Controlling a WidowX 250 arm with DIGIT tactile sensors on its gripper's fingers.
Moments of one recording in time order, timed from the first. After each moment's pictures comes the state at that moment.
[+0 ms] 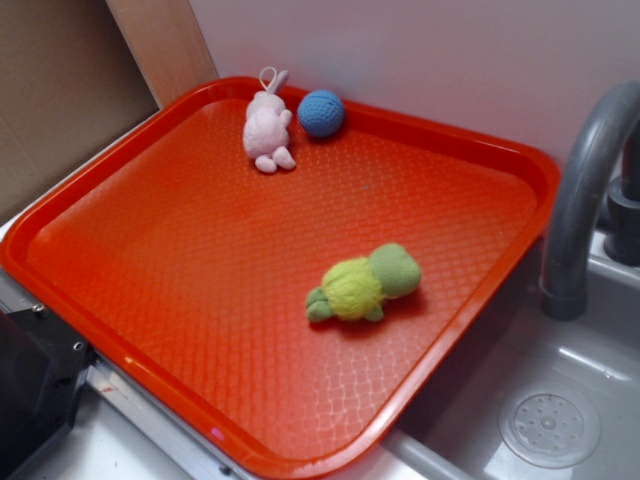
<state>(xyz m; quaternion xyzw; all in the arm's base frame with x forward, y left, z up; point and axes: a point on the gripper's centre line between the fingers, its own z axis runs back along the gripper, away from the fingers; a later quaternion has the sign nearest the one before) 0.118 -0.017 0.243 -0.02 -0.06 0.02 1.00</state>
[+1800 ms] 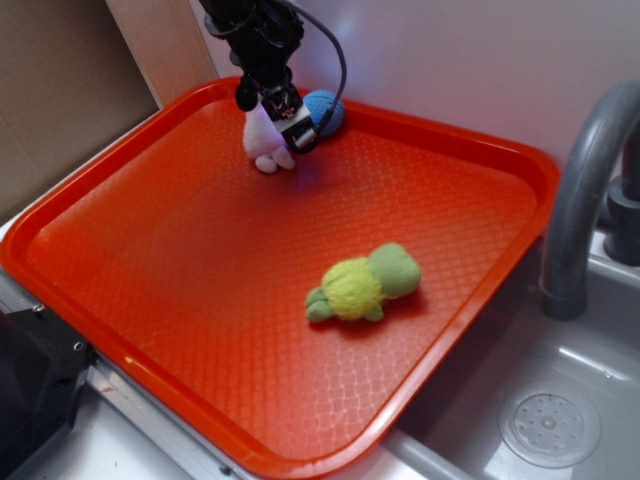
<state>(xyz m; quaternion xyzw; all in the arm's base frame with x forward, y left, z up) 0.330 0.016 0.055 0.09 -0.15 -0.20 0.96</state>
